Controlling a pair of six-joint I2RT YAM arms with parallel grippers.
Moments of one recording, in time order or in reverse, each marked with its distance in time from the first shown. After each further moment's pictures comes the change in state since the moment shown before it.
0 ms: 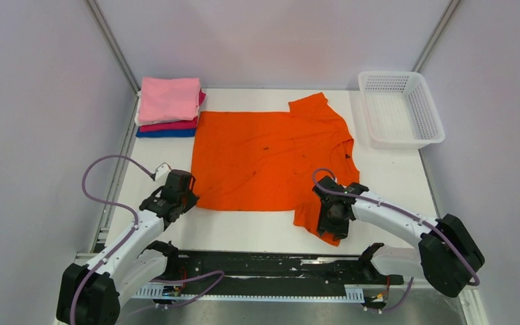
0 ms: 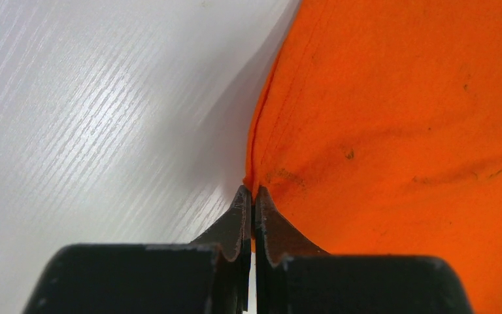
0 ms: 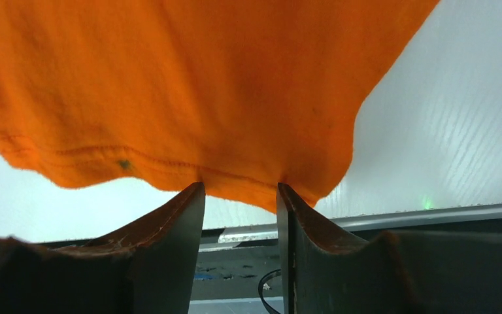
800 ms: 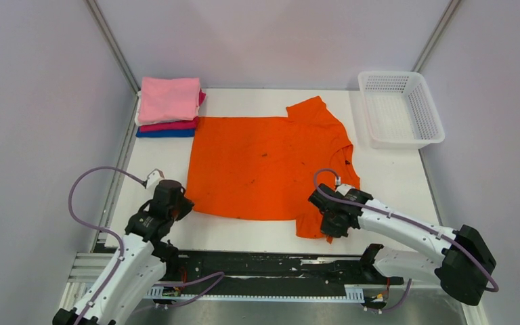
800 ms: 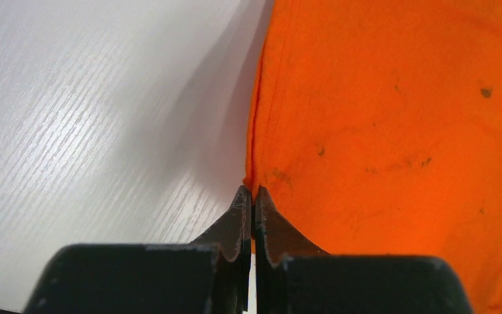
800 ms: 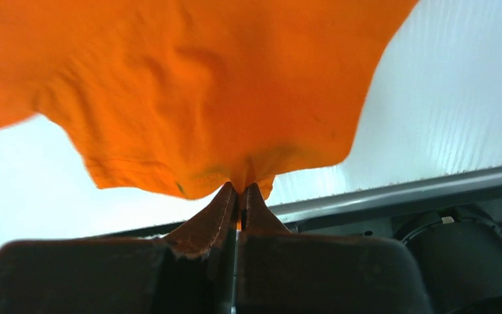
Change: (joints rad) left arm 0.000 -0.298 -0.023 -0.186 0.043 -0.002; right arm 0.176 -0.095 0.014 -0.101 0.149 0.221
